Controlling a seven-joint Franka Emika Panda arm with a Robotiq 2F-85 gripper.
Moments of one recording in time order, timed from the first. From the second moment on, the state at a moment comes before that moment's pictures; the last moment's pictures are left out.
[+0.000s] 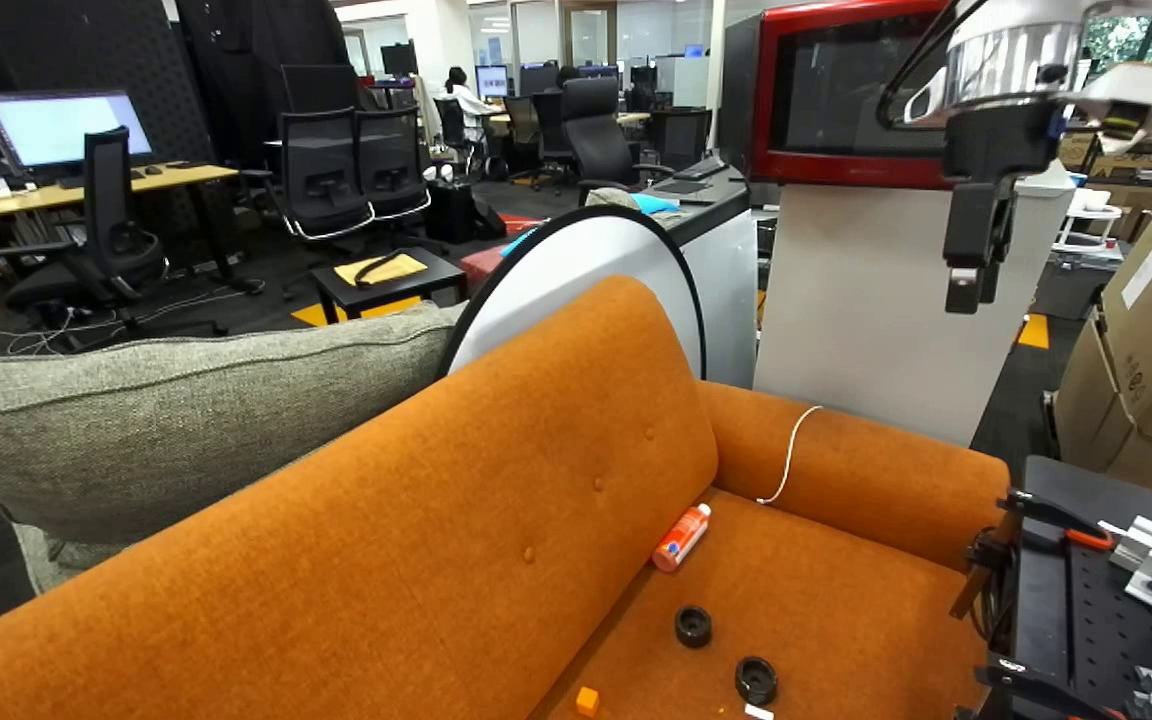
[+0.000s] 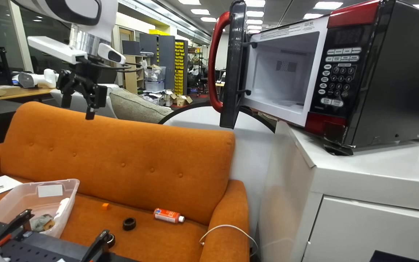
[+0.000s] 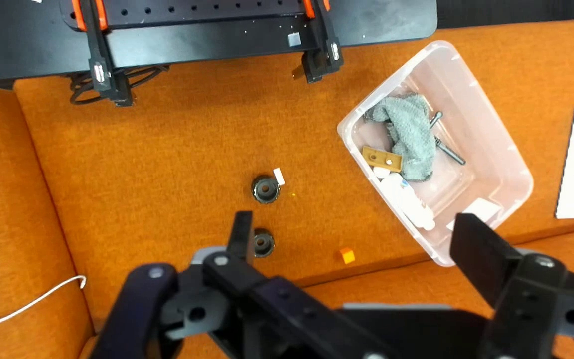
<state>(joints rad) 0.01 -0.58 -0.10 -2.63 0.18 1.88 -0.05</state>
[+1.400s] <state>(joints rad) 0.08 -0.05 -0.07 -2.68 0.36 2.17 -0.18</state>
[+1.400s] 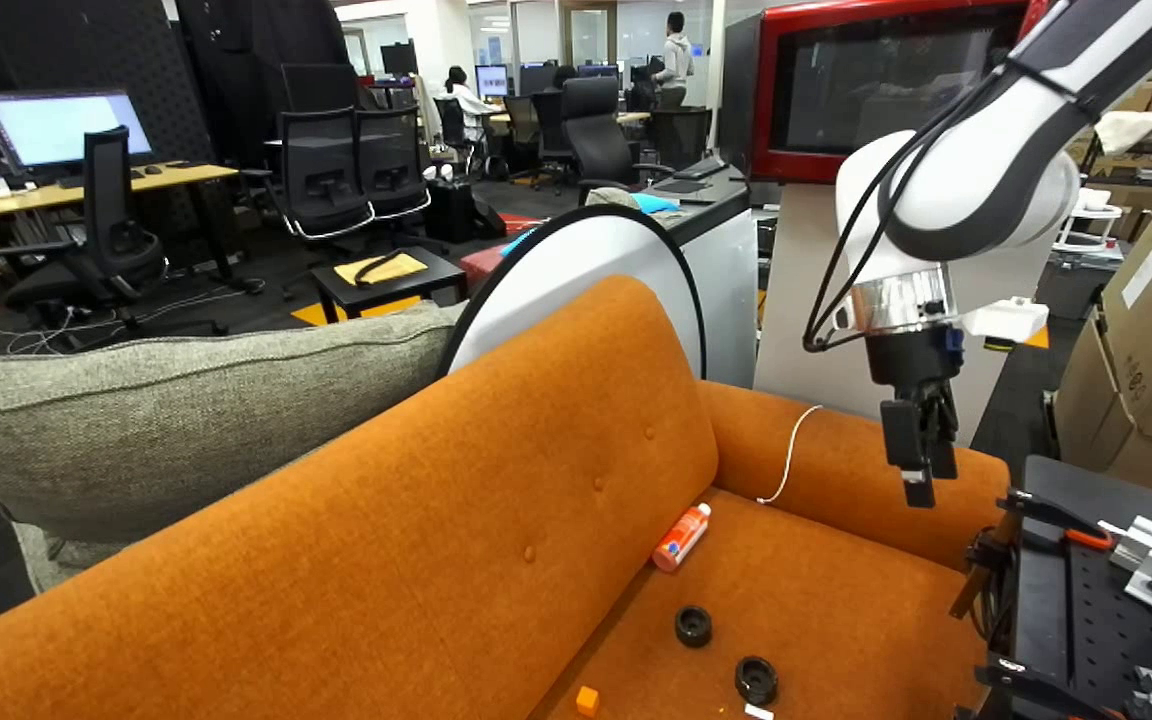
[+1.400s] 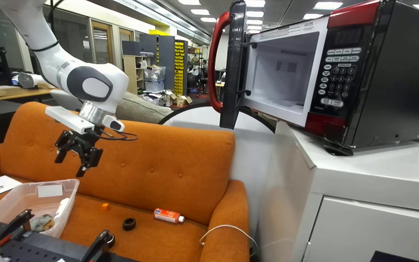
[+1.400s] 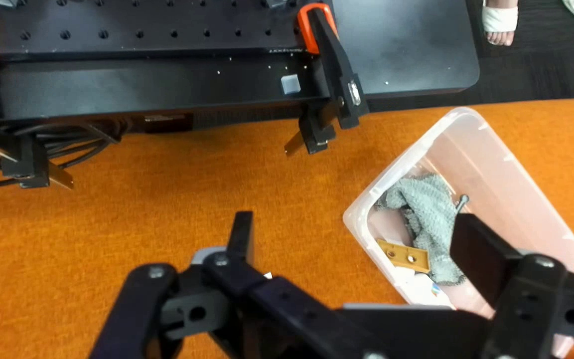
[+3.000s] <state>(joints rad) 0.07 0.45 0.04 -2.48 0.40 2.51 -0.15</state>
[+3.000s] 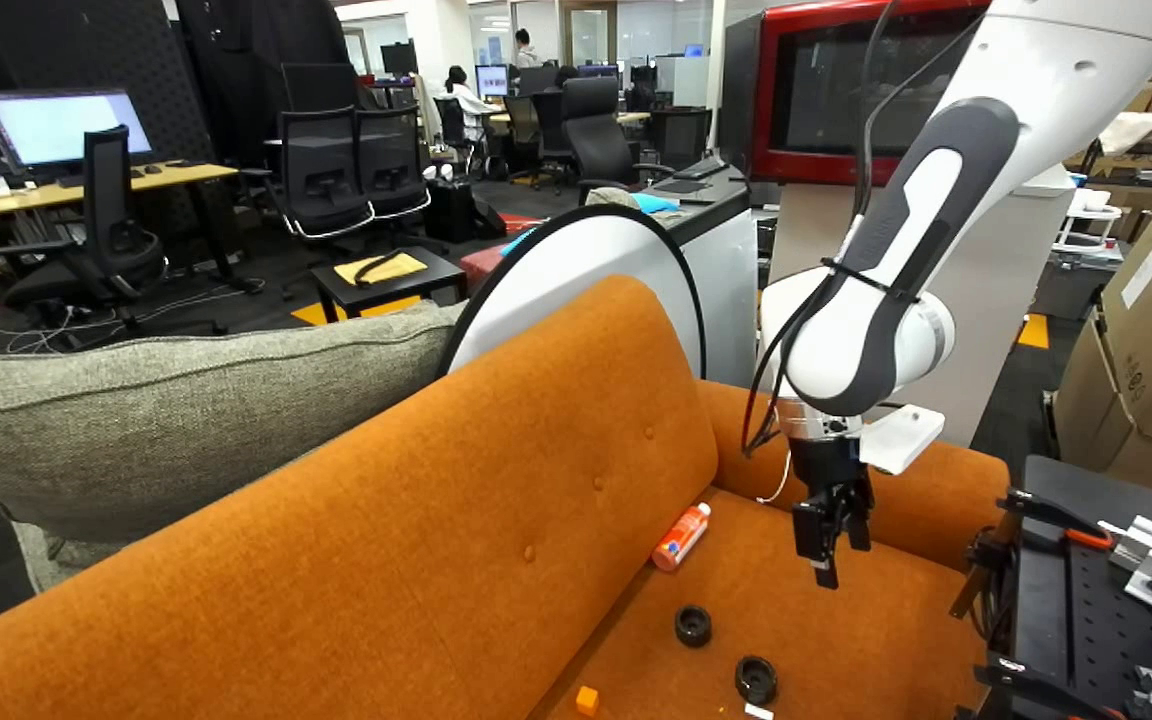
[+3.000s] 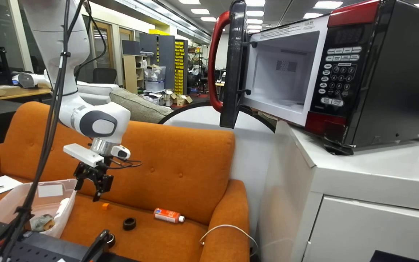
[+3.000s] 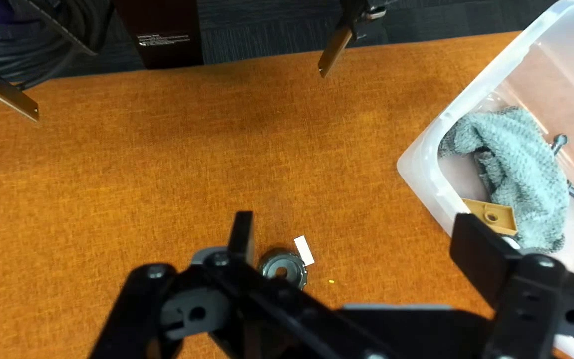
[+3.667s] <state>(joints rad) 0.07 0.51 0.05 -2.47 0.30 2.65 -0.06</state>
